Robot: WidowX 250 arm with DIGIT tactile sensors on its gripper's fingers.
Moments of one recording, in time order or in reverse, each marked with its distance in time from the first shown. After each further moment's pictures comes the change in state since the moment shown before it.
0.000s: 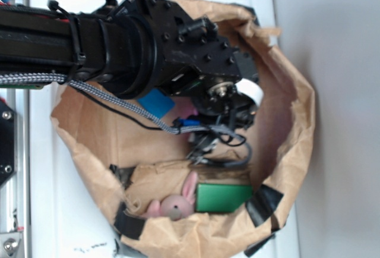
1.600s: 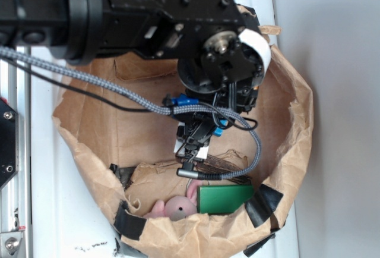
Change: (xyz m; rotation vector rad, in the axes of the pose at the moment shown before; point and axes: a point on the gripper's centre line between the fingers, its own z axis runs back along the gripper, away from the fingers) arm 0.001 0.000 0.070 -0.035 -0.010 0.107
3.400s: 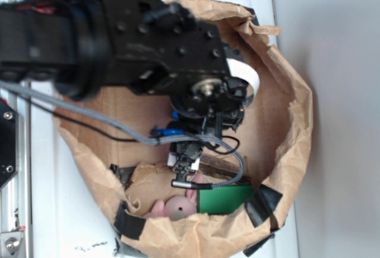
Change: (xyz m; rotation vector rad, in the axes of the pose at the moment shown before) arm -0.012 -0.010 -0.042 0.017 0.064 0.043
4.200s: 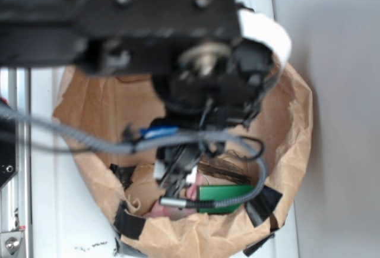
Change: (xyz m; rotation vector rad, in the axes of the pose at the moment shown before) arm 0.000 -0.015 0.099 0.005 -0.020 -0.019
